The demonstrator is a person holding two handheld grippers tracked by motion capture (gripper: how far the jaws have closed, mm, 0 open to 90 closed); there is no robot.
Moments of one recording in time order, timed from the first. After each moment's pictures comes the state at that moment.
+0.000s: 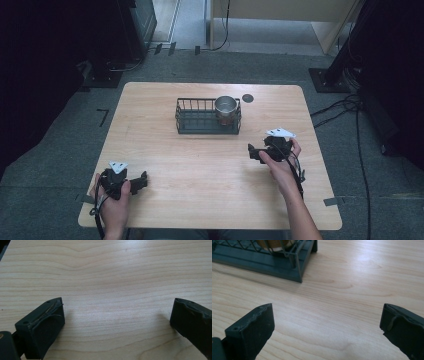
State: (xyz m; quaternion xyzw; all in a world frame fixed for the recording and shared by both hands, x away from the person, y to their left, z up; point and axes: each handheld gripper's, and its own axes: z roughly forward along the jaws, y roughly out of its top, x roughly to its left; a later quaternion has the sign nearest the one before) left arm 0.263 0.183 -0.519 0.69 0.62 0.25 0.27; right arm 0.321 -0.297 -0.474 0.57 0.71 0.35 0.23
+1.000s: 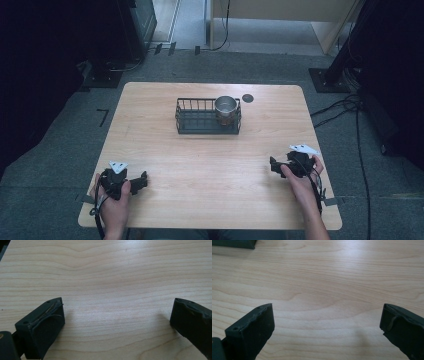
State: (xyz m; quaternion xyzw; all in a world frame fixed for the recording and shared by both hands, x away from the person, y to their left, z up) left arm 0.263 0.183 -0.519 0.69 0.62 0.25 0.27; right arm 0.282 -0.360 -0.504 0.62 0.67 0.32 0.24
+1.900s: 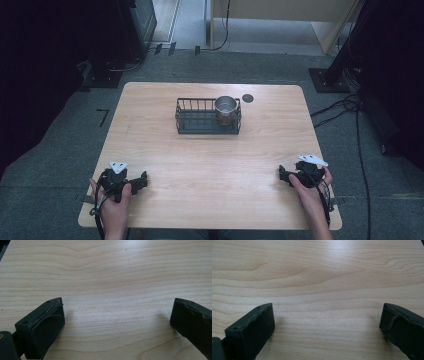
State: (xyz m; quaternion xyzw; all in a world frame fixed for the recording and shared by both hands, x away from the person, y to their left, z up) left arm 0.263 0.183 -0.519 0.69 0.62 0.25 0.27; right arm 0.259 -0.382 -0.526 0.64 0.66 0.29 0.26
